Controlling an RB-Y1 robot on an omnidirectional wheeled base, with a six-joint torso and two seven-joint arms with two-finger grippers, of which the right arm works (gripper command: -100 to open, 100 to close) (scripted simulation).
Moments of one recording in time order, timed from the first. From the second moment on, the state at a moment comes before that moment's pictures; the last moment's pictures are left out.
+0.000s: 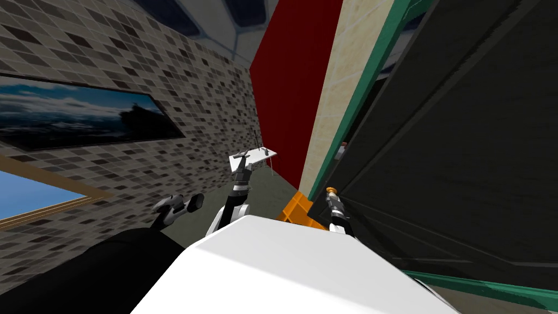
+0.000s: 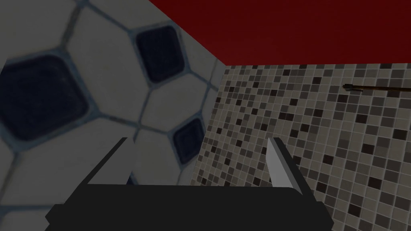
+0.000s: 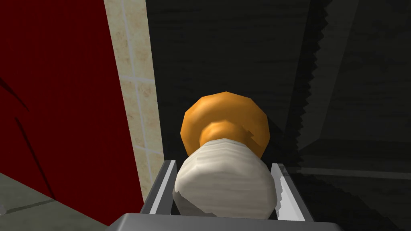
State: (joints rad) arm -0.09 -0.33 0.16 -0.58 -0.65 -0.88 -1.50
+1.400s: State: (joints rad) arm -0.03 -0.42 0.31 -0.63 -0.57 -0.92 -1.65
